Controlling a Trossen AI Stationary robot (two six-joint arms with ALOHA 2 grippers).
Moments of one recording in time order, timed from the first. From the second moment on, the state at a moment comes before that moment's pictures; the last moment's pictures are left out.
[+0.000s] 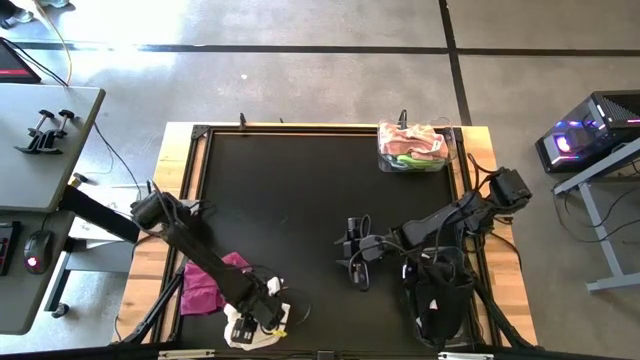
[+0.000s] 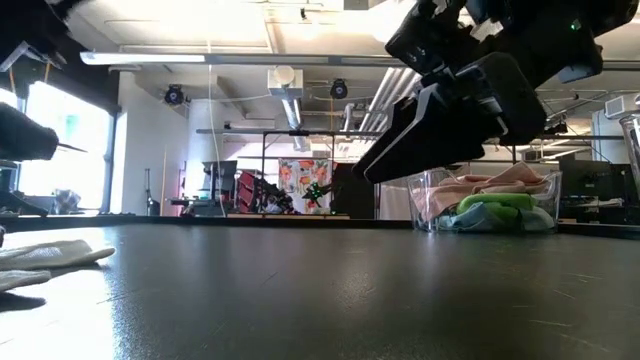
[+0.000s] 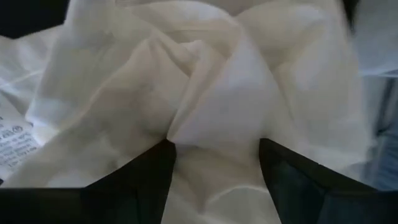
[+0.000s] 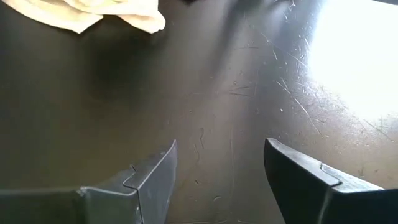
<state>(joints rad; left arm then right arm) -0.70 1.91 1.22 -0.73 0.27 -0.56 0.34 1.72 0.79 0.30 0.28 -0.01</state>
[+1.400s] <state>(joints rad) -0.17 1.72 1.11 -0.19 -0.26 0.20 0.47 1.58 0.80 0.13 0.80 0.11</state>
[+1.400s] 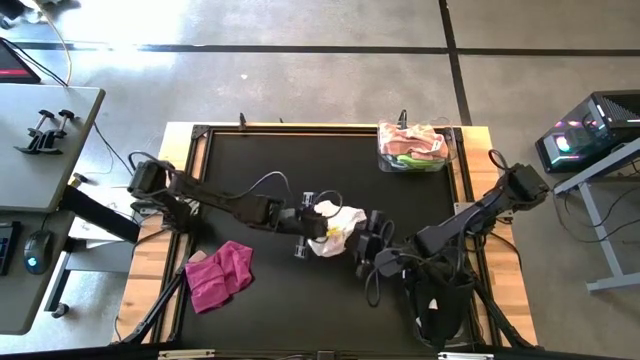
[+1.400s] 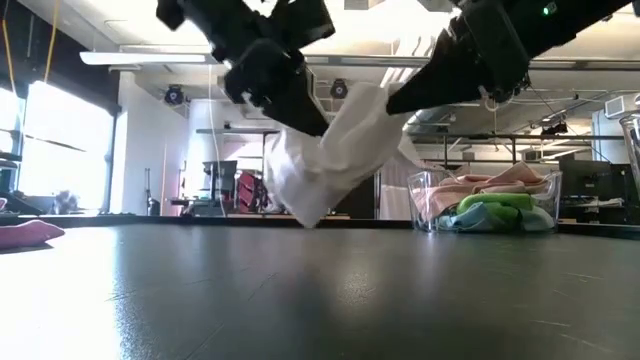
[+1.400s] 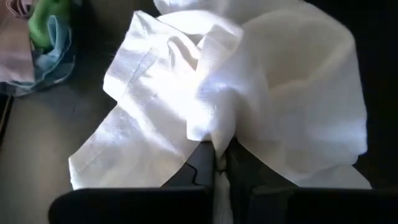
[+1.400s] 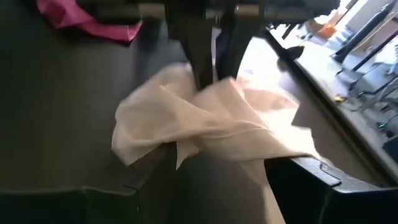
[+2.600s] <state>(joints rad) 0.12 1.47 0.98 0.06 -0.01 0.37 0.34 1.43 0.97 -0.62 0.77 0.44</state>
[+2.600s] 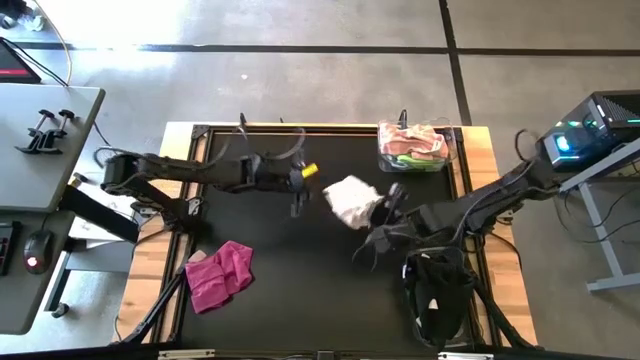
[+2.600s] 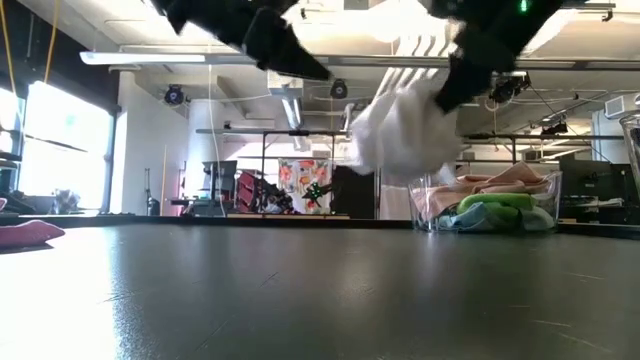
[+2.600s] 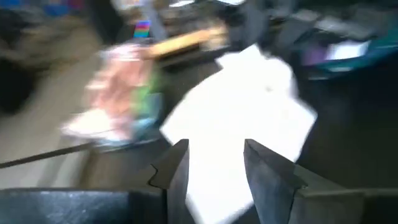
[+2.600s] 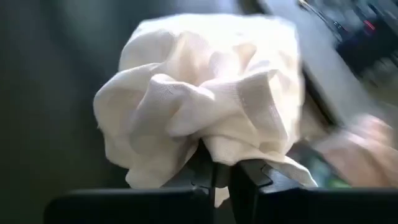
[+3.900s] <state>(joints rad) 0.14 1.43 0.70 0.28 -0.10 0.28 -0.80 1.71 1.27 -1.11 0.25 0.06</state>
